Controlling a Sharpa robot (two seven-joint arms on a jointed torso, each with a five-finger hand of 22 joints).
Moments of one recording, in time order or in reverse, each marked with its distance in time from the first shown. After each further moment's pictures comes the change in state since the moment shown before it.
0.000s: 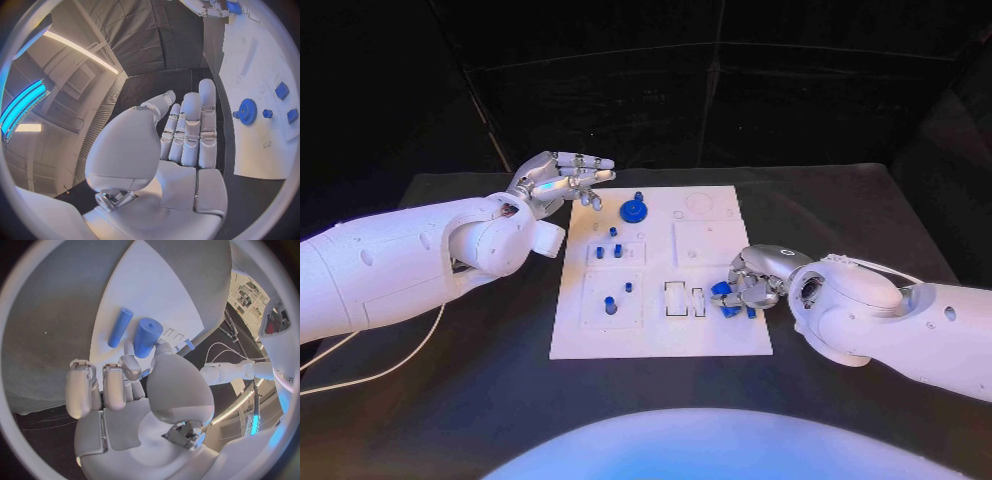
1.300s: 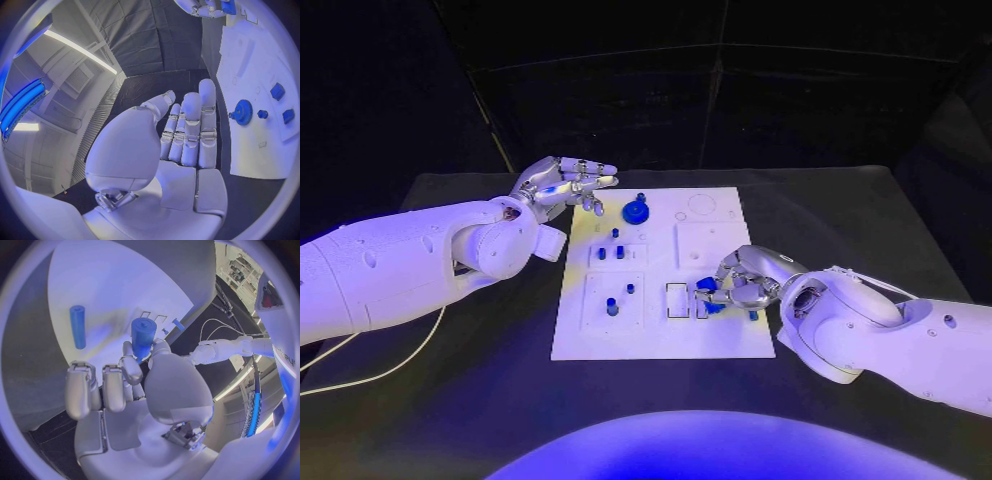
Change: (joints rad) left arm 0.000 -0.005 -0.008 0.002 0.000 0.011 -0.010; left_hand 0.000 0.000 -0.006 0.000 0.000 0.000 0.000 0.000 0.000 0.000 0.000 0.000 -0.001 0.000 0.000 0.000 -0.001 0.000 0.000 0.000 0.000 0.000; right arm -0.011 0.012 -0.004 0.066 0.143 -0.208 0.004; right_hand 0.035 0.011 -0.006 0.000 0.058 0.009 -0.009 0.011 0.000 0.030 -0.009 0.019 0.041 0.004 -0.004 0.012 0.013 -0.016 0.011 -0.004 0.009 0.000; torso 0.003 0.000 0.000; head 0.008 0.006
